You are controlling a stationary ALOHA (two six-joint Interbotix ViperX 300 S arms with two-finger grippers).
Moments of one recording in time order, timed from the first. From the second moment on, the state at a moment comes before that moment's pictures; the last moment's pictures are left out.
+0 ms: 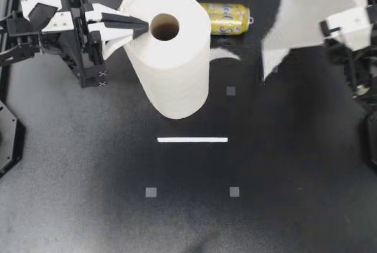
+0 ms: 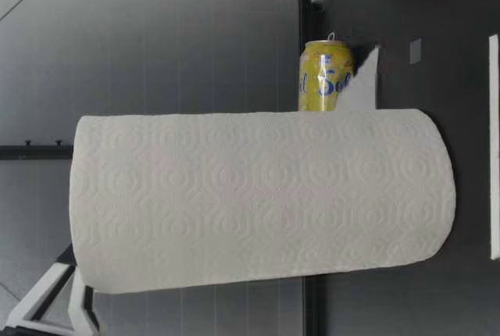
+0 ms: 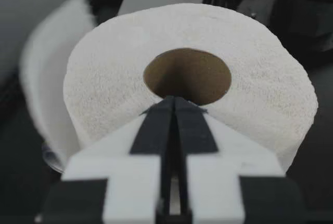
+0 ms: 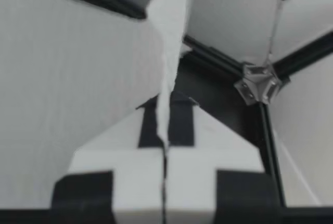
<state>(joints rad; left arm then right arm) 0.30 -0.46 0.81 -0.09 0.01 0.03 -0.20 -0.20 1.14 -1.37 1.37 1.80</state>
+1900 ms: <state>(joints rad) 0.30 -0.46 0.82 -0.11 -0.02 0.03 -0.43 0.15 0.85 -1.68 0.76 1.99</state>
